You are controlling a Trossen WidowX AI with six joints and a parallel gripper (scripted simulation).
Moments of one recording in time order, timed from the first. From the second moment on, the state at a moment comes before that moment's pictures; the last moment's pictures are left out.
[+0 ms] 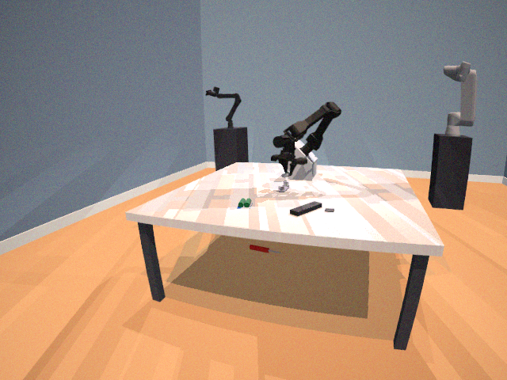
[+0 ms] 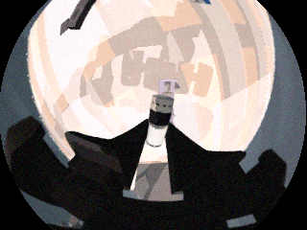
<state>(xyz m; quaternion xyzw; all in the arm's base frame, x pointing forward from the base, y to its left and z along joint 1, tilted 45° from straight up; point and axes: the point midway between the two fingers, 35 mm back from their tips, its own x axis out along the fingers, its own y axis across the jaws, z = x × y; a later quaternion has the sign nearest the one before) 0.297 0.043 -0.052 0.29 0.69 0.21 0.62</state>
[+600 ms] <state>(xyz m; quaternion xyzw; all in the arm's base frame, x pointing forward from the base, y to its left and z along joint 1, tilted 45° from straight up) 0.293 0.038 -0.078 0.22 0.71 0.29 0.61</state>
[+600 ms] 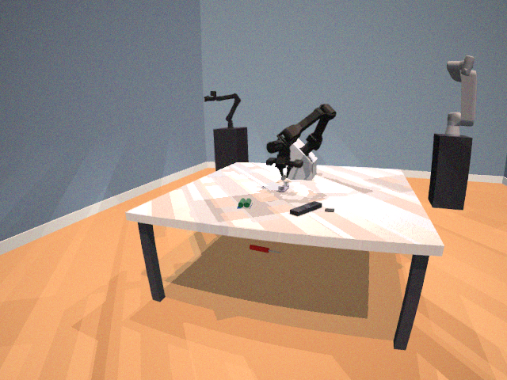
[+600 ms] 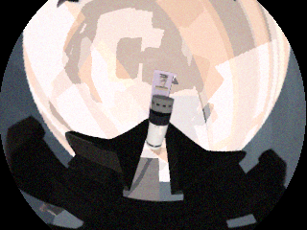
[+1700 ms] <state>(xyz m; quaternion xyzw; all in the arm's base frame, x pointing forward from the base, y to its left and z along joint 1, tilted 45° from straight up) 0.293 0.059 -0.099 0.18 0.78 0.32 0.51</state>
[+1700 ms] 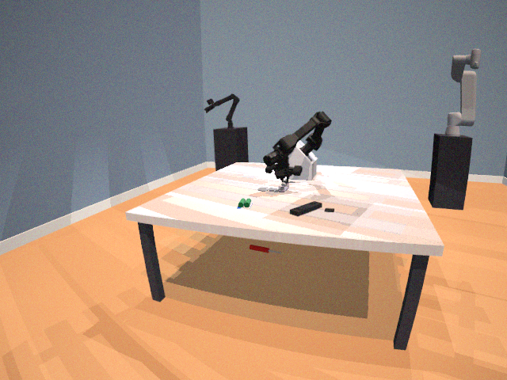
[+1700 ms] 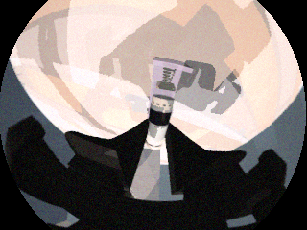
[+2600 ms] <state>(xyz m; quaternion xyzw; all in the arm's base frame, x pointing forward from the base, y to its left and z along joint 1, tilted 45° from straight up) 0.298 0.066 -0.104 0.16 0.81 0.34 0.45</state>
